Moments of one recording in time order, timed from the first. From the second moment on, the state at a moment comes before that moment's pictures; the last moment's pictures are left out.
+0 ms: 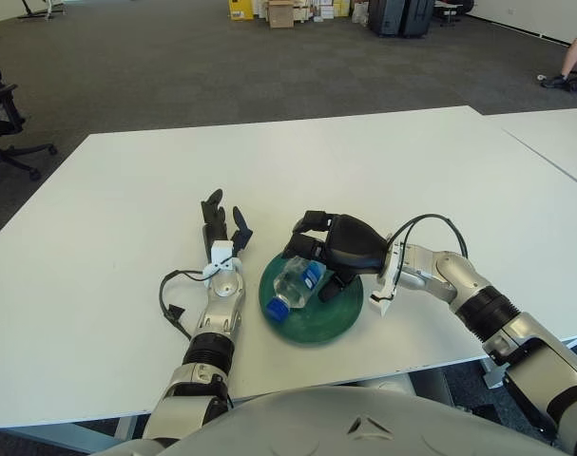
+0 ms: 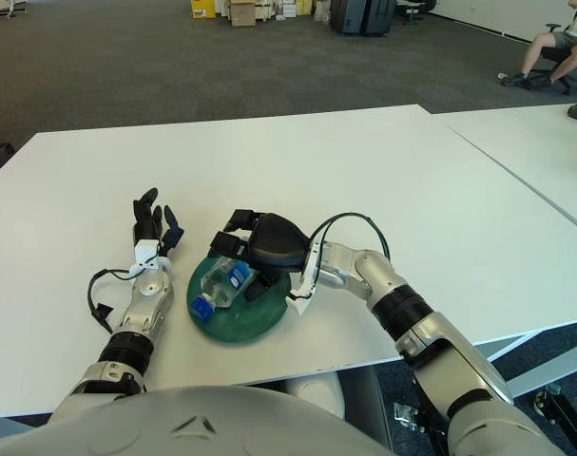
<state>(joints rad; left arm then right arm) -0.15 -0.08 0.07 0.61 0.13 -0.38 0.42 -0.39 -0.46 0.60 0.26 -1.05 -0.83 -0.28</state>
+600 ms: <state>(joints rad) -0.15 -0.08 0.07 0.61 0.13 -0.36 0.42 -0.39 -0.46 0.60 0.26 -1.04 -0.83 -0.23</state>
